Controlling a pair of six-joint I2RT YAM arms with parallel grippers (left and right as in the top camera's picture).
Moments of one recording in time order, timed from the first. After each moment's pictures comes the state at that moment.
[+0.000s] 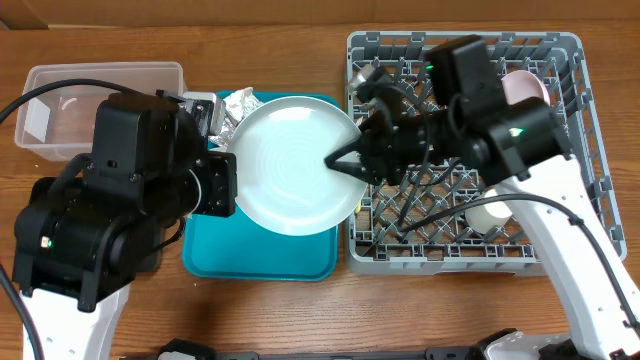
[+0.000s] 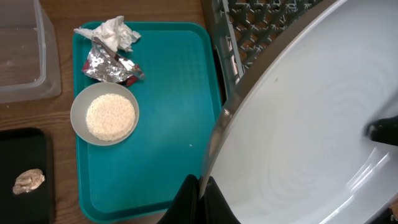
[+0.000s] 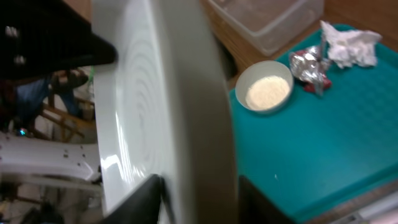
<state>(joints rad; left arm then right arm) -0.28 1.23 1.74 -1.40 0.15 -0.22 0.44 1.53 1.71 -1.08 -0.85 -0.16</state>
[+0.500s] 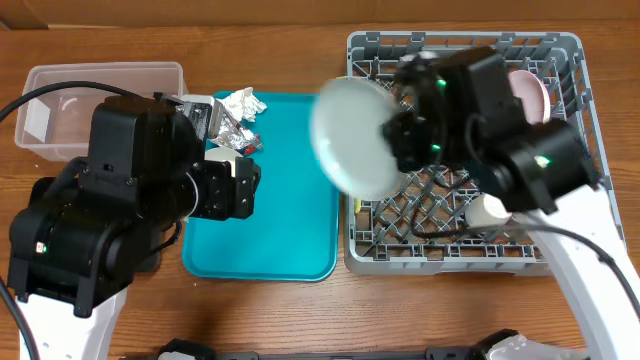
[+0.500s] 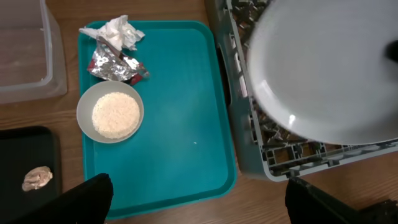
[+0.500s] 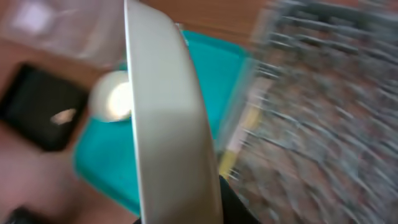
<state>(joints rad) -0.28 1.22 1.75 -1.41 0.14 -0.21 0.44 1.43 1.71 -1.14 -0.16 0.20</state>
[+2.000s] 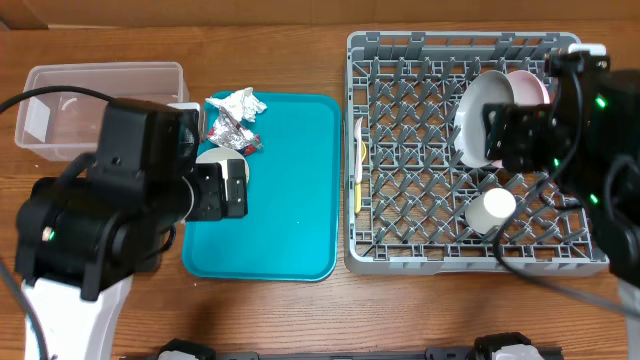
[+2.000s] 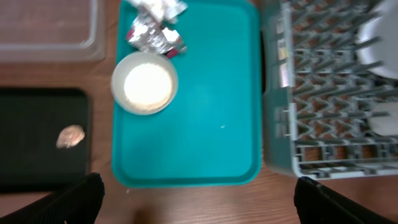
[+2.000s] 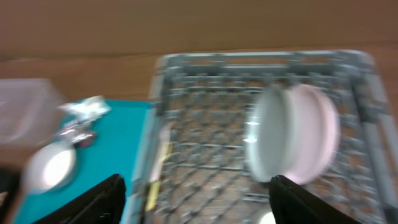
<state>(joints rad) -0.28 1.25 1.76 -1.52 0.00 -0.30 0.14 1.20 1.77 -1.22 -0.09 0.15</state>
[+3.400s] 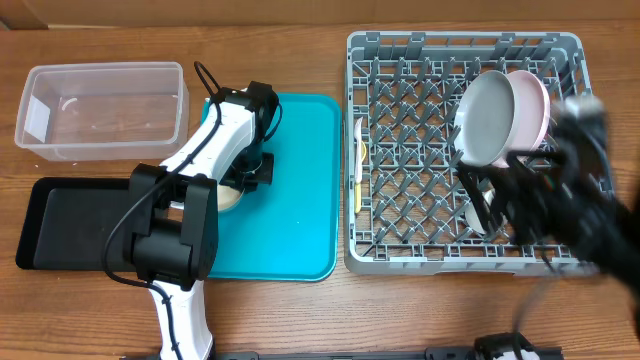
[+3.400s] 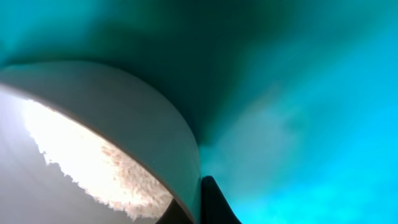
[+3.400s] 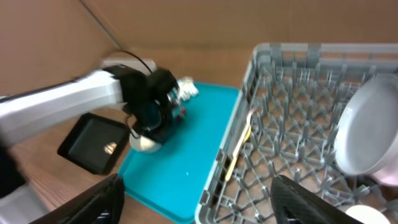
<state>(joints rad) -0.26 2.10 1.55 -1.21 -0.15 -0.25 0.14 1.02 1.77 -1.31 -0.41 0.15</state>
